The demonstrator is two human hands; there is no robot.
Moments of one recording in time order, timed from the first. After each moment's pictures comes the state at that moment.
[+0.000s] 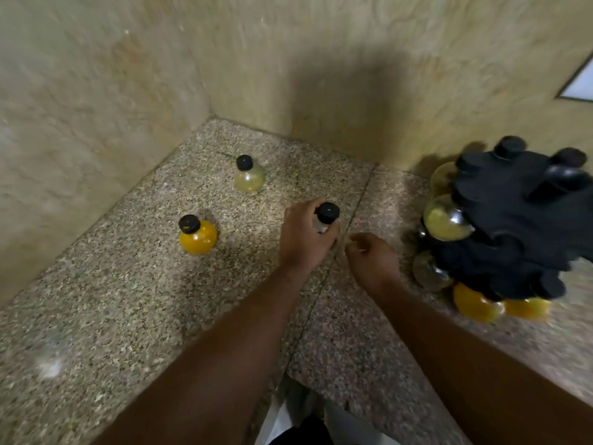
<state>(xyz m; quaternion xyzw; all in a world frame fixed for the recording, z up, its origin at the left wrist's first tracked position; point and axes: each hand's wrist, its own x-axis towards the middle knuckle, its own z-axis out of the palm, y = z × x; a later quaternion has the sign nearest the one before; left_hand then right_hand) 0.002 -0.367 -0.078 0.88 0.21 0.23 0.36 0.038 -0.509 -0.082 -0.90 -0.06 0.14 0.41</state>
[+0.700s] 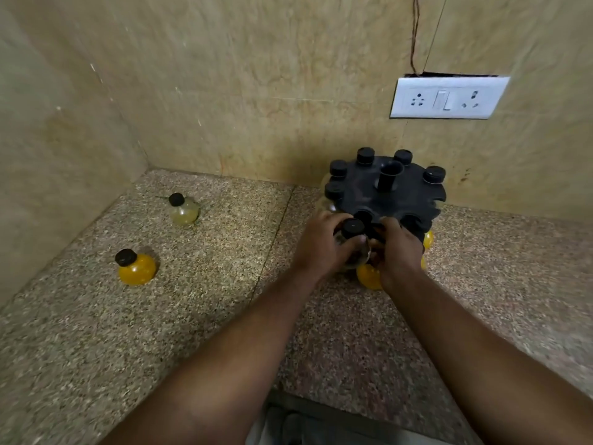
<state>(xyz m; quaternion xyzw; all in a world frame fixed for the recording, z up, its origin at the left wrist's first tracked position) 0.018 -0.553 -0.010 0.90 0.00 0.17 0.39 0.029 -0.690 0.021 -0.58 0.21 0.05 0.79</state>
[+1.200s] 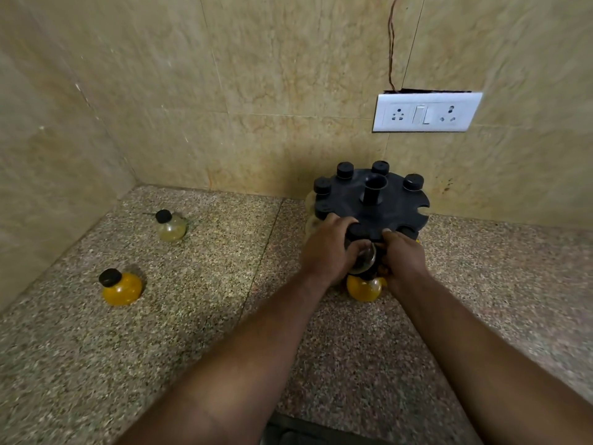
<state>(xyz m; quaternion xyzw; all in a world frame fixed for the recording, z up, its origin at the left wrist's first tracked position) 0.046 -0.584 -0.006 0.92 -0.02 0.17 0.34 0.062 -0.722 0.008 -0.64 0.21 0.06 0.74</state>
